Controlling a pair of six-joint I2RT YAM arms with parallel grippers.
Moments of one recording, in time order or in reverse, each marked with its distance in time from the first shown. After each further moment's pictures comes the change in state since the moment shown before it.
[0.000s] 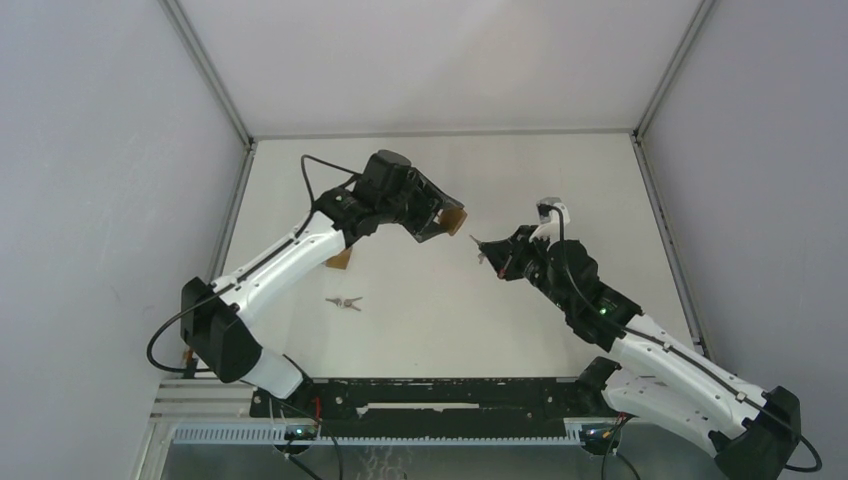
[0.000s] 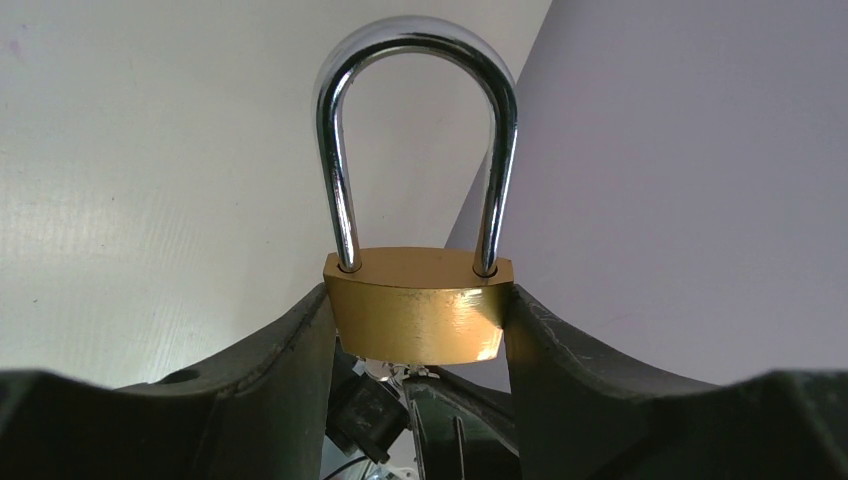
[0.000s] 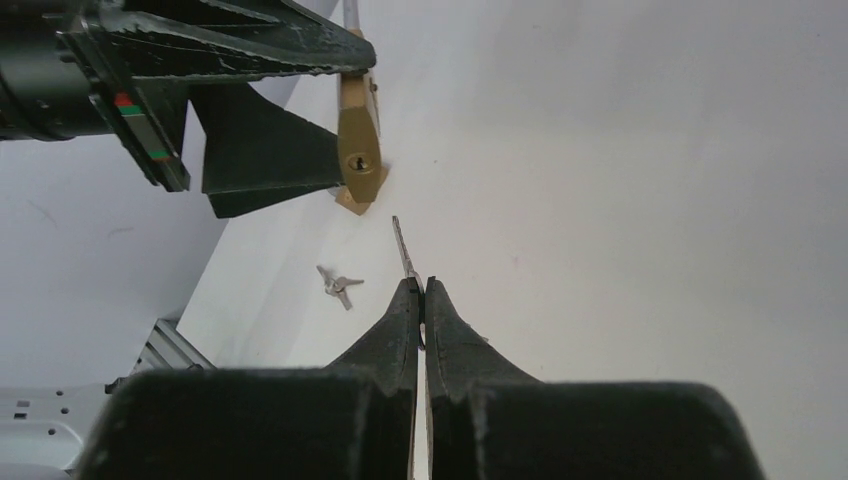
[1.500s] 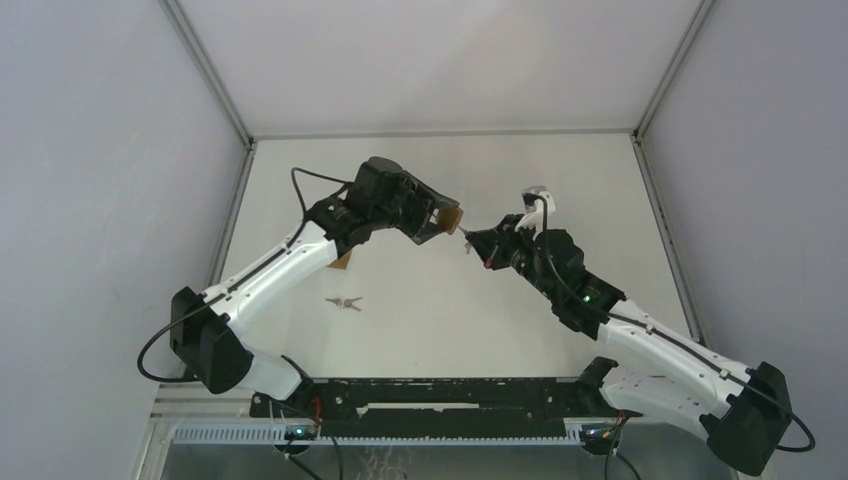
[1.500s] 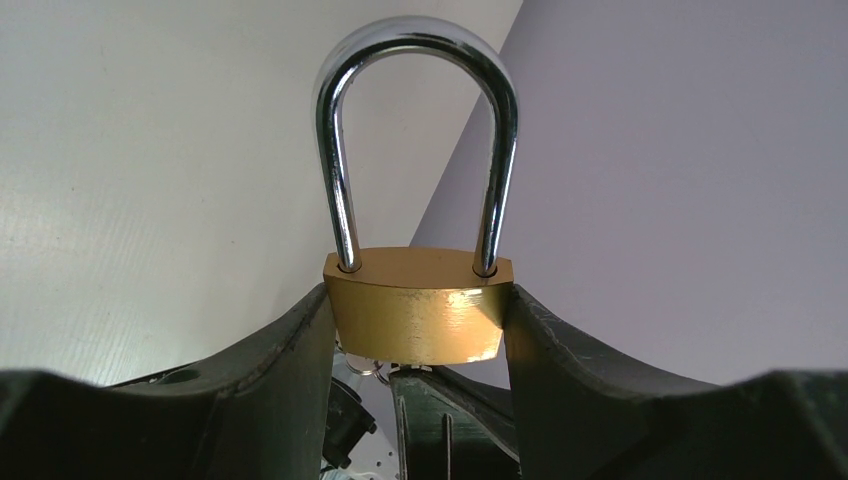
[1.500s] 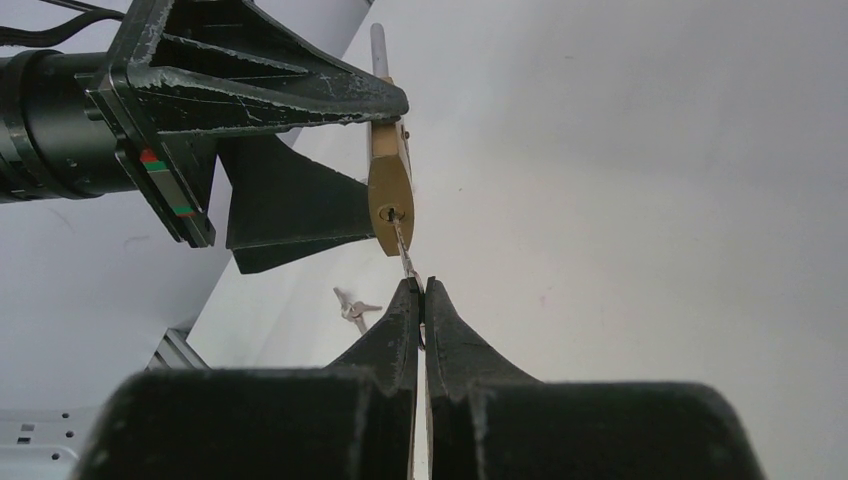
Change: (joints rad) left arm 0.002 -0.071 -0.089 0.078 -0.020 -0.107; right arm 0.023 0.130 0.055 0.133 -0.007 -0.024
